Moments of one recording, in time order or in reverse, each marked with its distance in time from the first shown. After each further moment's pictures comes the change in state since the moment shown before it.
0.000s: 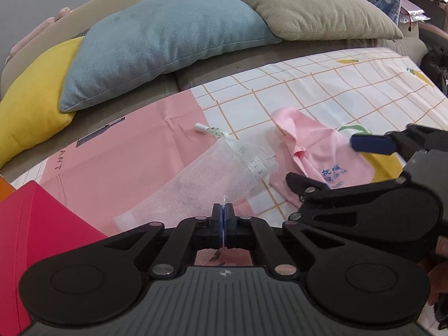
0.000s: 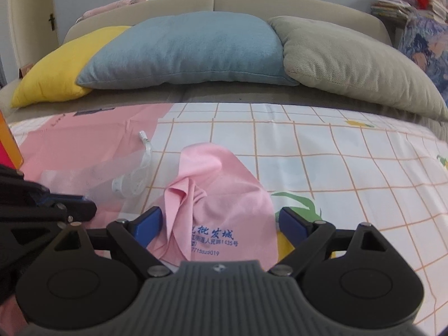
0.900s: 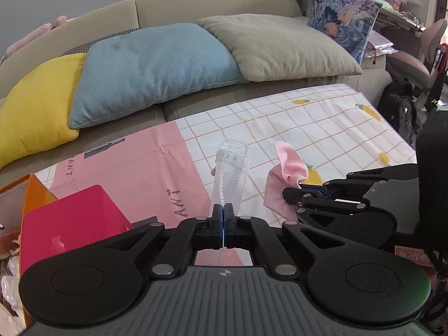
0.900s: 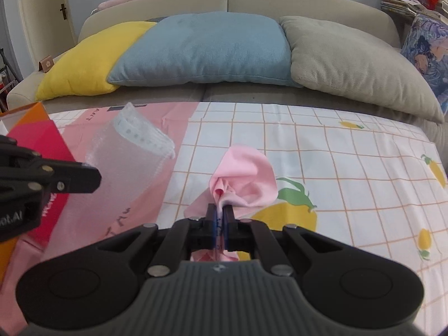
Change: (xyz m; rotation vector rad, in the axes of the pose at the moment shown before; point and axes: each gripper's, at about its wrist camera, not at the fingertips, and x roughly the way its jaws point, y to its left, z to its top) left arm -0.117 0.003 0.007 -0.045 -0.058 -0.139; right arm -0.092 0.005 0.021 0.024 0.094 0.047
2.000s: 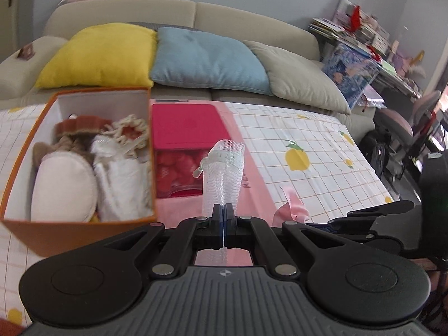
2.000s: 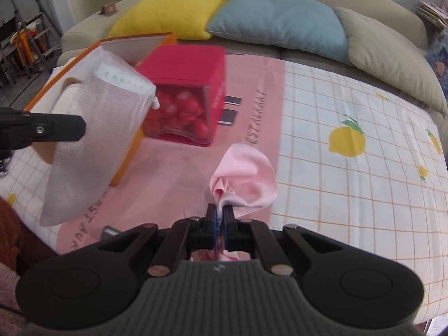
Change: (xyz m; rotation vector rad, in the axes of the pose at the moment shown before) left arm -0.182 0.103 -0.148 -0.308 -0.086 -0.083; right arm -0.150 0.160 -0.086 -0.164 0.177 0.088
